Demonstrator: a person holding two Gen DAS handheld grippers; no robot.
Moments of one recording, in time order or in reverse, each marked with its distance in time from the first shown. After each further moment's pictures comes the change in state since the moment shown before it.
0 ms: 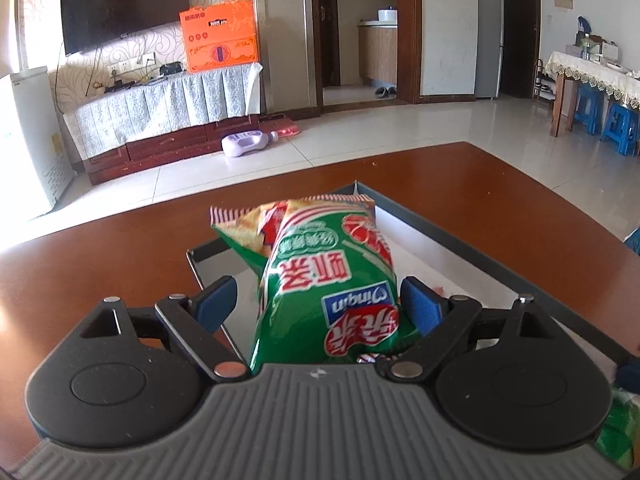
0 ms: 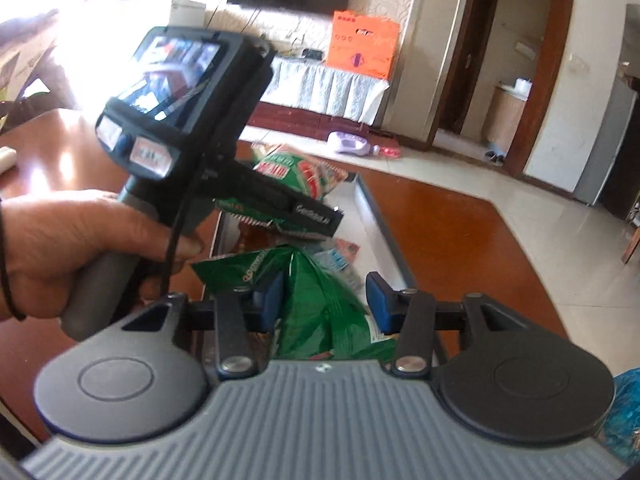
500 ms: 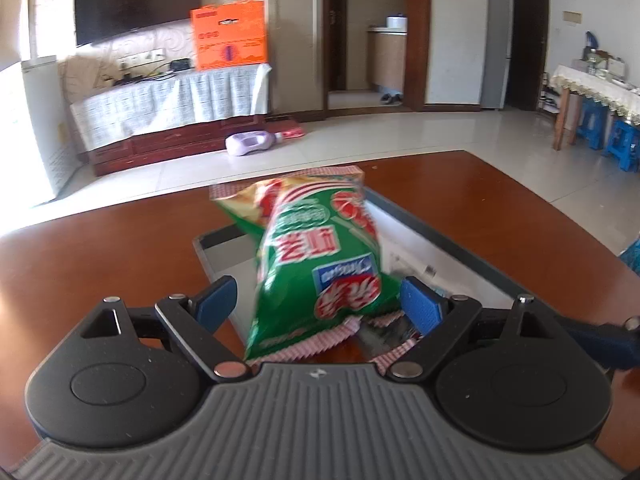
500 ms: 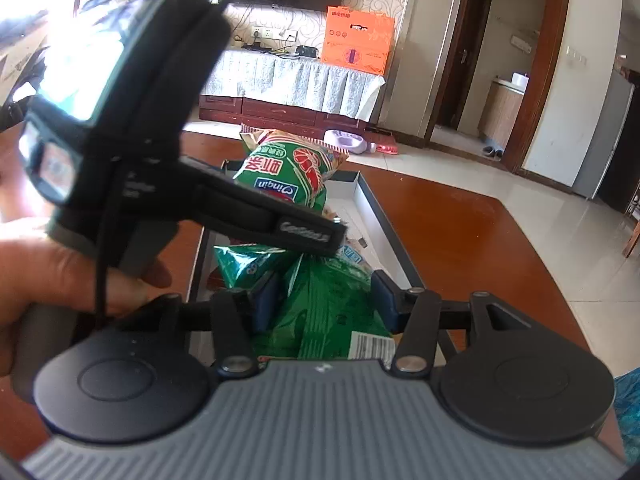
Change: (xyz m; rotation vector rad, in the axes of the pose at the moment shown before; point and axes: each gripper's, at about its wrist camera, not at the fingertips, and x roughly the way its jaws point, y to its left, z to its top) left arm -0.029 -0.002 -0.009 -0.043 -0.008 0.021; right arm 0.025 0.004 0.000 0.020 -0.009 -0.021
